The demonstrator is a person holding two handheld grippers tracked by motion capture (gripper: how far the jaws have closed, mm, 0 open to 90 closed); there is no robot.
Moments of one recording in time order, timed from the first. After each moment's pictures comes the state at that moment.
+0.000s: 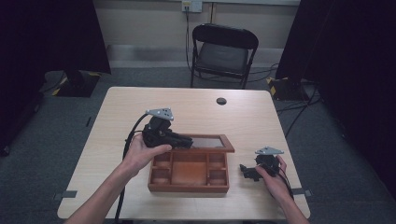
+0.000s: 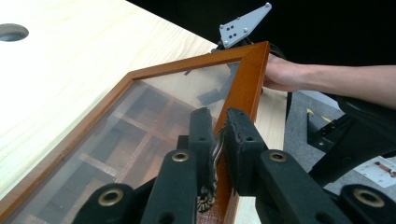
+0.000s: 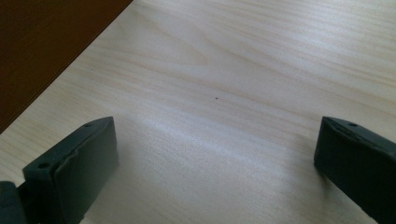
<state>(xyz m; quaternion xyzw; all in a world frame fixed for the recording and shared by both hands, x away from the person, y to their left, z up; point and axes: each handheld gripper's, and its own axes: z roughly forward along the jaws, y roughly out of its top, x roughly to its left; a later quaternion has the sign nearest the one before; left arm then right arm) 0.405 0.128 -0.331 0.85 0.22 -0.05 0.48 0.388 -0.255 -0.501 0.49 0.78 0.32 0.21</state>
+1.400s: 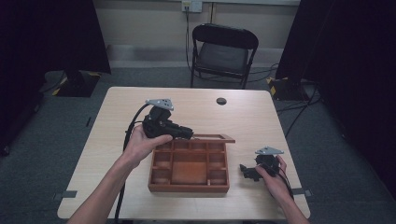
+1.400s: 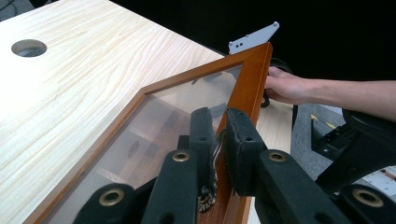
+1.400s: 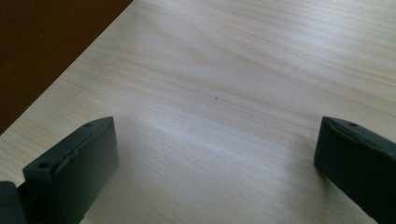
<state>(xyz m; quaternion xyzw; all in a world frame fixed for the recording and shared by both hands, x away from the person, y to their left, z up) 0.421 0.128 -0.315 0.84 0.22 -0.04 0.49 0.388 -0.255 -0.501 0.49 0.78 0.32 0.21</state>
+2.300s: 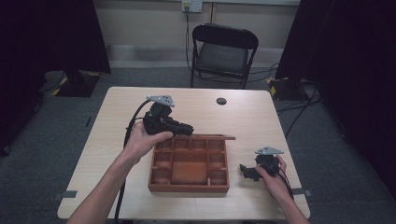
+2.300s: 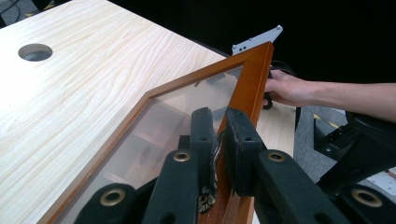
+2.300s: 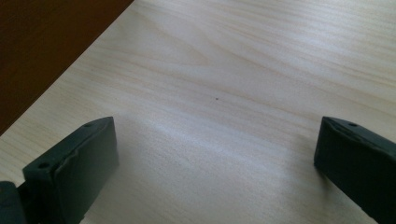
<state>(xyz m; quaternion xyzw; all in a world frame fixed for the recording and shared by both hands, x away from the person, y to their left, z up) 0.427 0.126 -0.310 0.85 0.22 -0.03 0.48 0.388 -0.255 -0.501 0.49 0.79 0.32 0.21</state>
